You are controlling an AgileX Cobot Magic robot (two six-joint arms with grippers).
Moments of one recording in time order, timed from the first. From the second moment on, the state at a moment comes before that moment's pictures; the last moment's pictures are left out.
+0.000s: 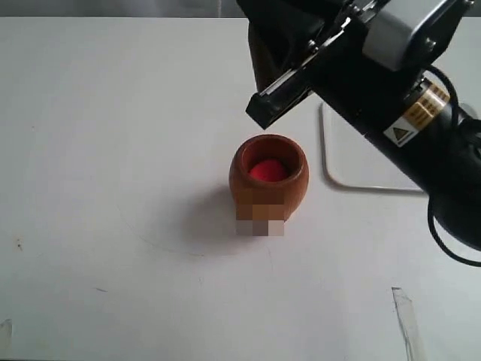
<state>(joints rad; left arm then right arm) 0.02 0.00 0.00 0.07 0.44 0.35 0.81 1.49 -0.51 -0.16 -1.23 0.06</state>
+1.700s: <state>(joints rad) 0.02 0.00 0.00 0.07 0.44 0.35 0.81 1.86 -0.46 -0.10 -1.22 0.02</state>
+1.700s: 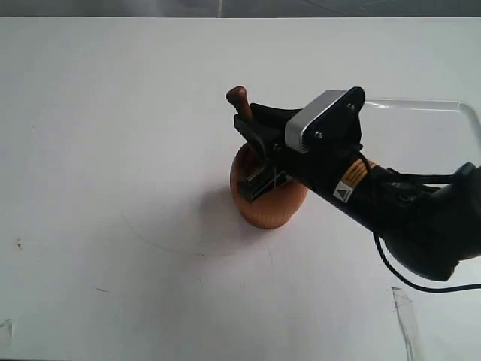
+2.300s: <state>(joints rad) 0.02 0.00 0.00 0.07 0.44 0.35 0.81 1.32 -0.46 0.25 -1.09 -0.39</state>
